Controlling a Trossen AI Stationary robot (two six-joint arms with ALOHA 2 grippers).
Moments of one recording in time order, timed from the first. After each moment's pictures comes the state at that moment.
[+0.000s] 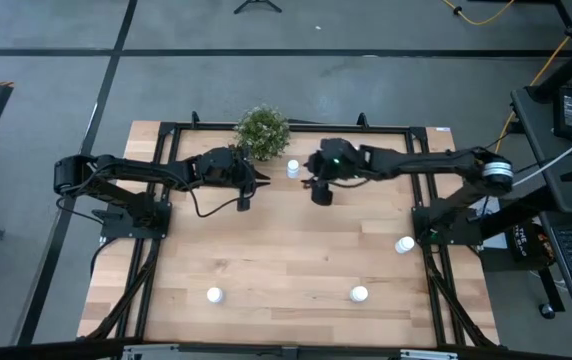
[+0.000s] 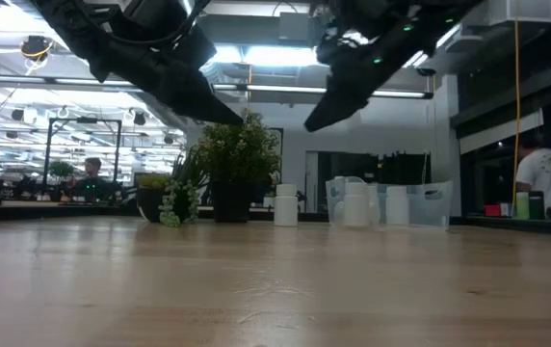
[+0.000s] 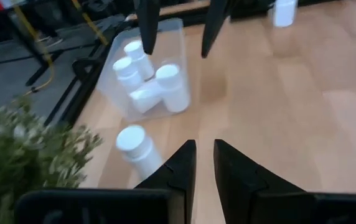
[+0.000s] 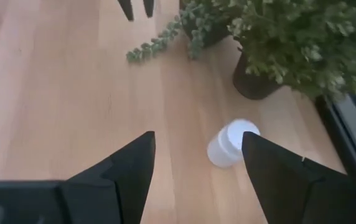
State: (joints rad) left arm 0.29 1.28 0.59 0.27 0.08 0.26; right arm -0.25 1.54 1.03 -0.18 0.02 -0.18
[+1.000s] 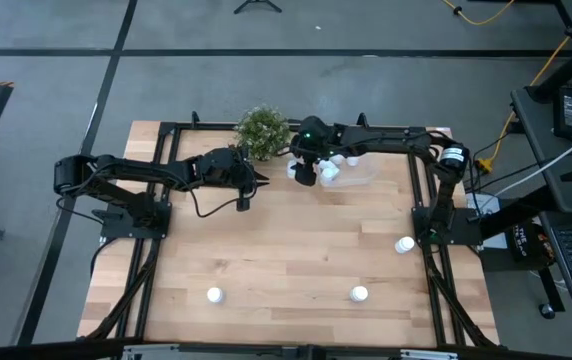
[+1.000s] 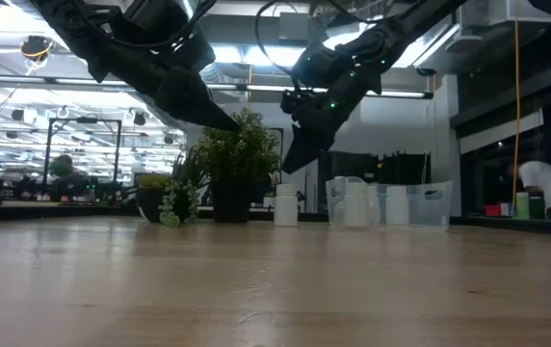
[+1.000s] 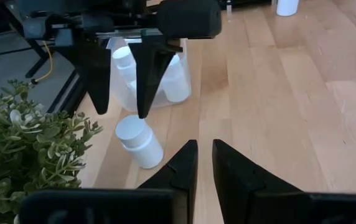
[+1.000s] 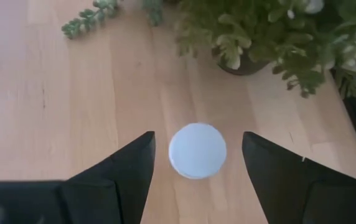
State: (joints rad) left arm 0.29 1.28 0.59 0.23 0.07 0.26; right arm -0.43 1.88 1.33 -0.33 -0.13 -0.22
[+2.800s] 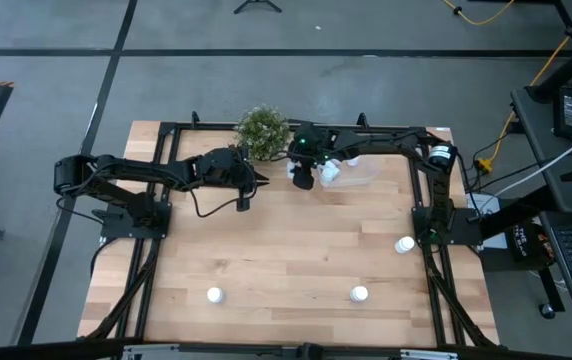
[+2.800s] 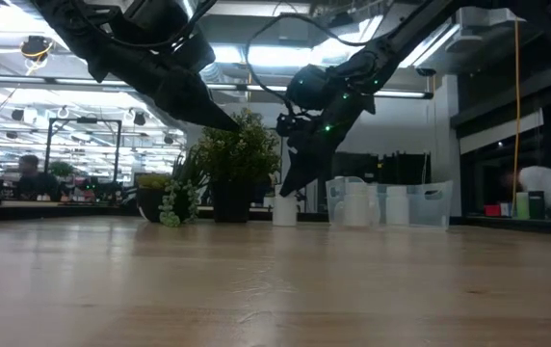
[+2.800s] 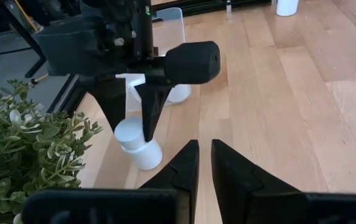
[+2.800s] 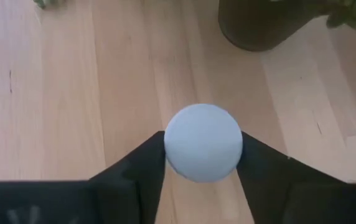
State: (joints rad) left arm 0.29 1.28 0.59 0.23 0.07 0.26; right arm -0.43 1.98 1.32 -0.29 -0.13 -0.22
